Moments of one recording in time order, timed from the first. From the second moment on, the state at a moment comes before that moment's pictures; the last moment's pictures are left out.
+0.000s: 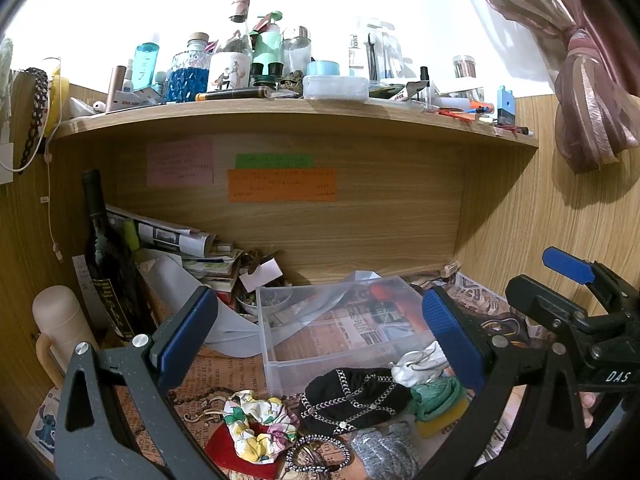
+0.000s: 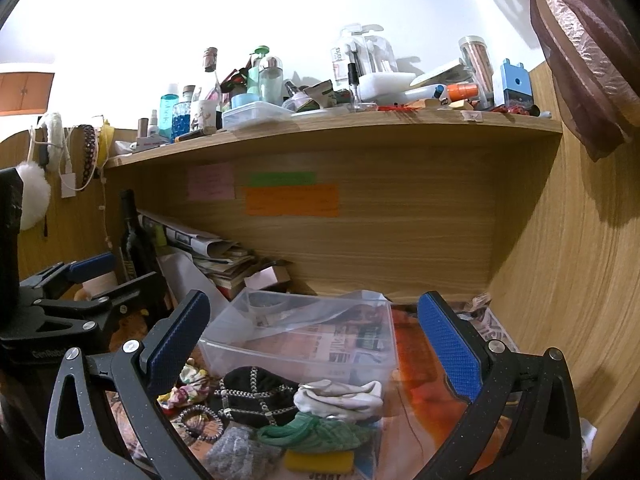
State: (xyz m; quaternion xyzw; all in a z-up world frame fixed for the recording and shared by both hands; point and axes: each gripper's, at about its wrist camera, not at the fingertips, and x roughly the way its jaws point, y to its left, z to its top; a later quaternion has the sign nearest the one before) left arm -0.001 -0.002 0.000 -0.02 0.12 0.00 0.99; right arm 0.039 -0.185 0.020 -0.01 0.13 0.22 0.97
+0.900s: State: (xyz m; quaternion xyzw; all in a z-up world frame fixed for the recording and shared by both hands) left arm 0.000 0.004 0.000 -0.01 0.12 0.00 0.99; right arm 0.036 -0.182 0.022 -0.01 0.12 0.22 0.97
